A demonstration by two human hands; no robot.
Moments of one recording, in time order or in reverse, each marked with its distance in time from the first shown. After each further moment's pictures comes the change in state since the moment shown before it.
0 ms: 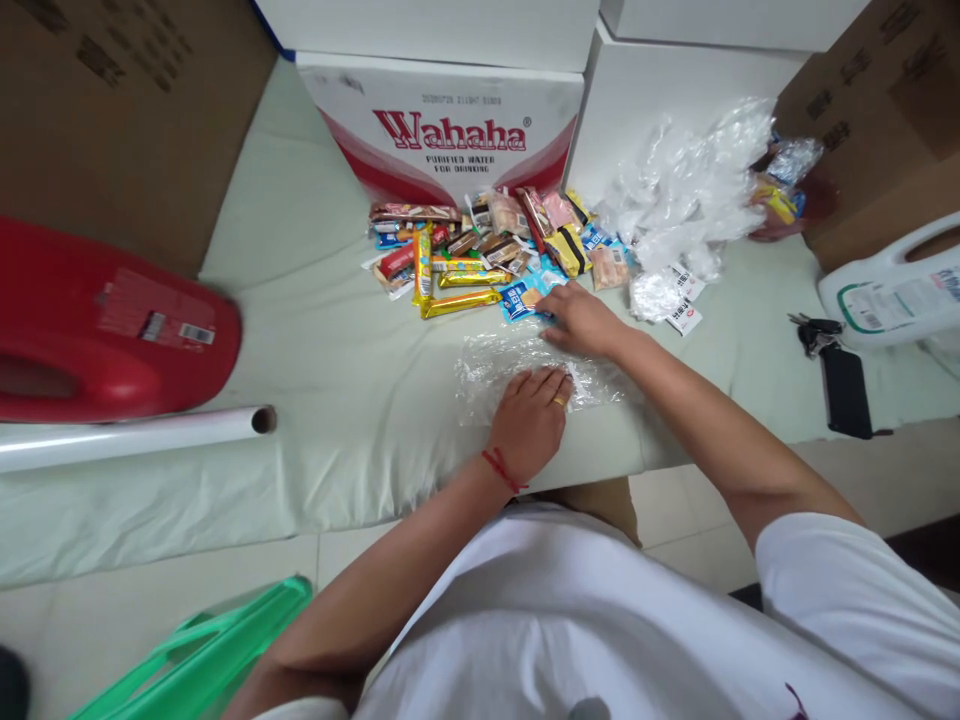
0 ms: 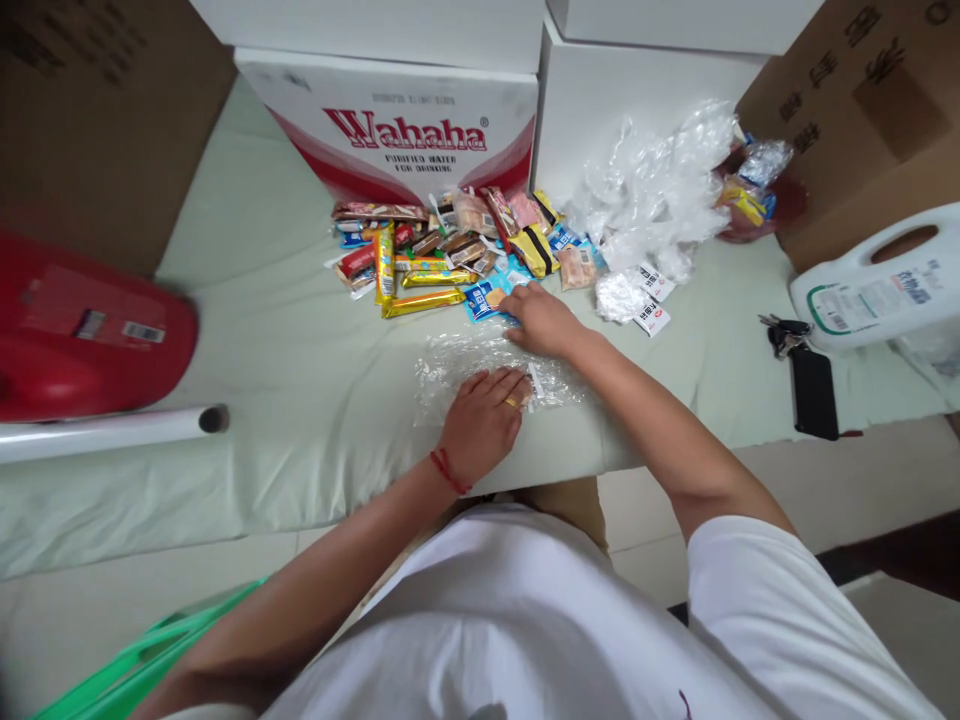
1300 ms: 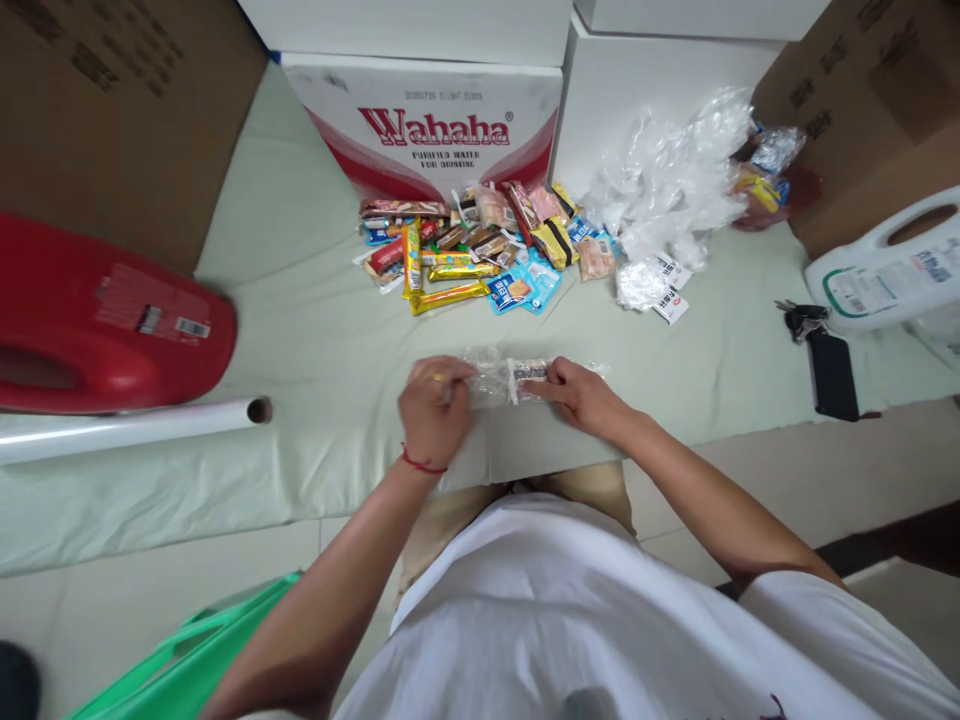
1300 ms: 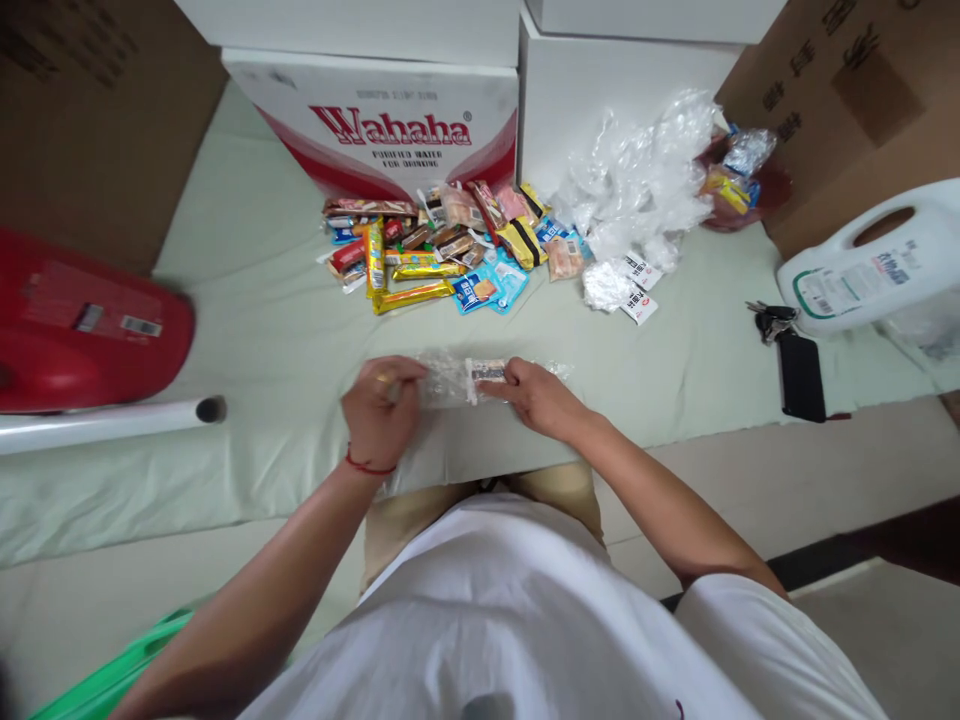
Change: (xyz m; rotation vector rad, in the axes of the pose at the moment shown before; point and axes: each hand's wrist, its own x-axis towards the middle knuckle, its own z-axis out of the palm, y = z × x) left_hand -0.042 -0.065 -0.027 -0.405 0.467 -0.473; right_hand -0.118 -0.056 0.049 0.215 0.142 -0.190
